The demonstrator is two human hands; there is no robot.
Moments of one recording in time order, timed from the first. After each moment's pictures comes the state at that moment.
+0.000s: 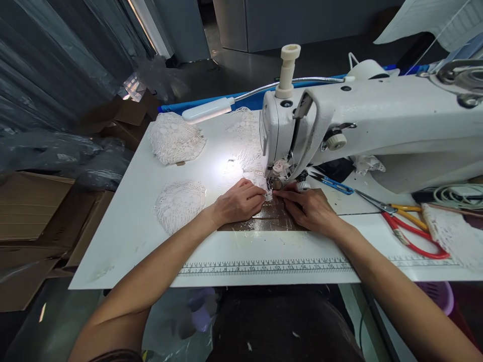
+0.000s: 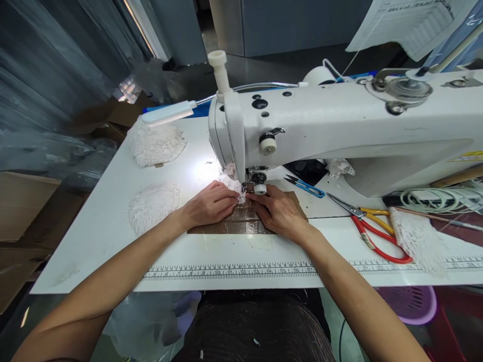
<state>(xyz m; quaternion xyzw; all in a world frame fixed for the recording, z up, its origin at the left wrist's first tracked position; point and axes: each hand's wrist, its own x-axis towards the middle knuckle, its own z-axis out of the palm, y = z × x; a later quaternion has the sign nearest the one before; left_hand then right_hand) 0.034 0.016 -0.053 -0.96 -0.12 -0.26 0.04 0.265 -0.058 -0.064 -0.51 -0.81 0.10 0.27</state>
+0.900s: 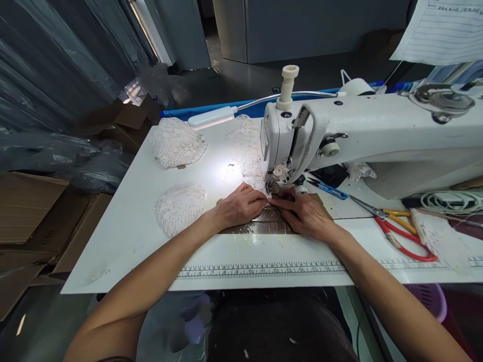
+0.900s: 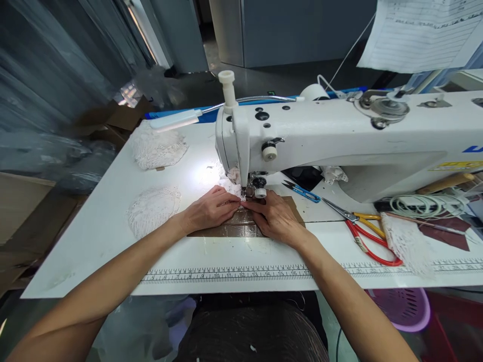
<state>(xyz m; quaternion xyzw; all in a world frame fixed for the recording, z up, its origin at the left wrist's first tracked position) 0.034 0.011 -0.050 -0.96 -0.13 -0.24 0.02 0.264 -0.058 -0.061 -0.48 -0.84 0.12 0.24</state>
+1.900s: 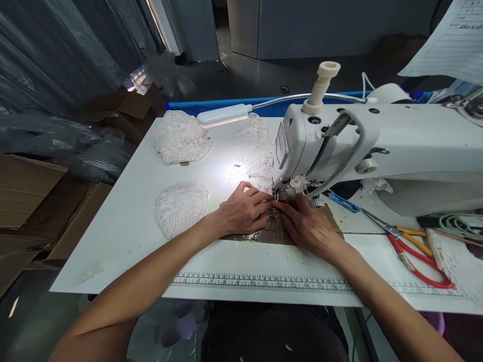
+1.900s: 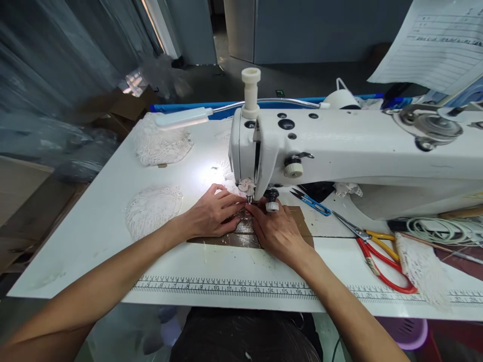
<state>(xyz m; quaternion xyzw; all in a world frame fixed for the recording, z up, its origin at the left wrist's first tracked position) 0.030 0.013 -0.046 -0.96 -0.18 -0.20 0.02 0.243 -0.061 -0.052 -0.53 -0.83 0.01 0.16</state>
